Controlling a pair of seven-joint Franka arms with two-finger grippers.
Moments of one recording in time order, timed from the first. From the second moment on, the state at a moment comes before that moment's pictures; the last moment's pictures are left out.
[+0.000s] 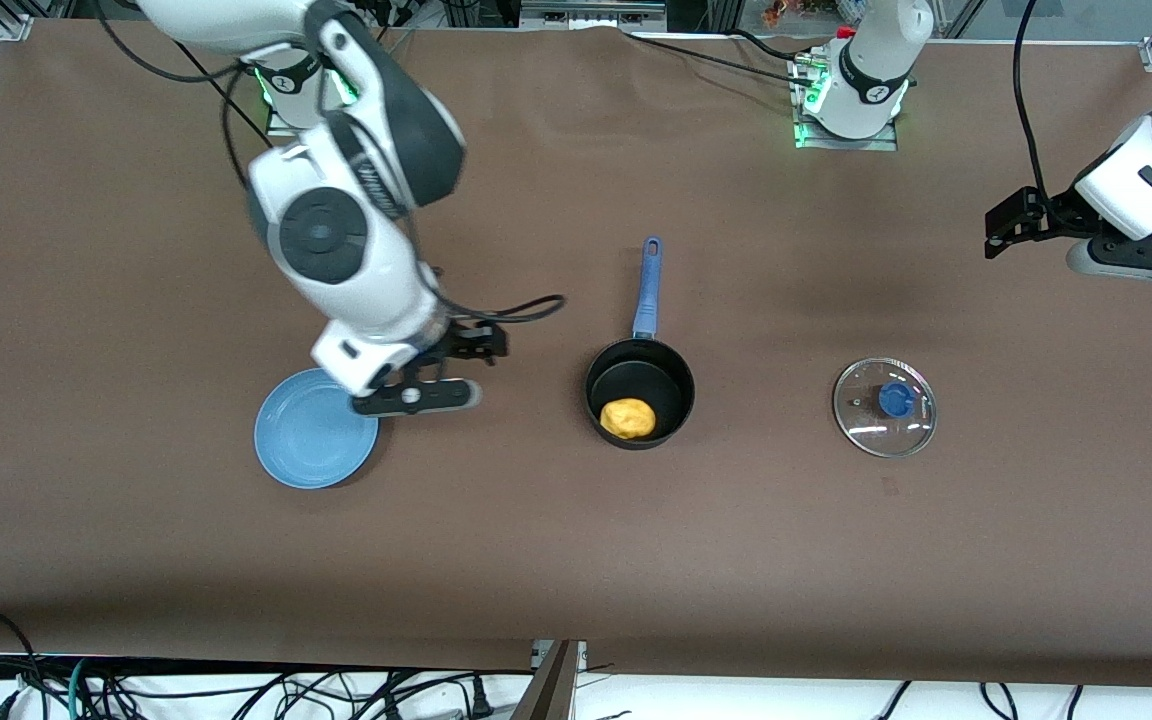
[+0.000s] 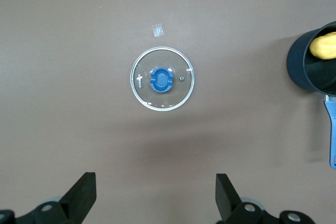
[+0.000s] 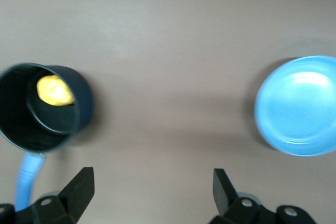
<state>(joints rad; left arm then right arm) 0.01 -0.04 -0.06 -1.73 0.02 1.64 0.06 0.35 0.60 0.18 -1.12 -0.03 1.70 0.39</state>
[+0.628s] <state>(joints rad) 0.01 -0.05 -0.06 -1.73 0.02 1.62 0.06 0.15 0.22 0.17 -1.37 -0.03 1.60 0.21</state>
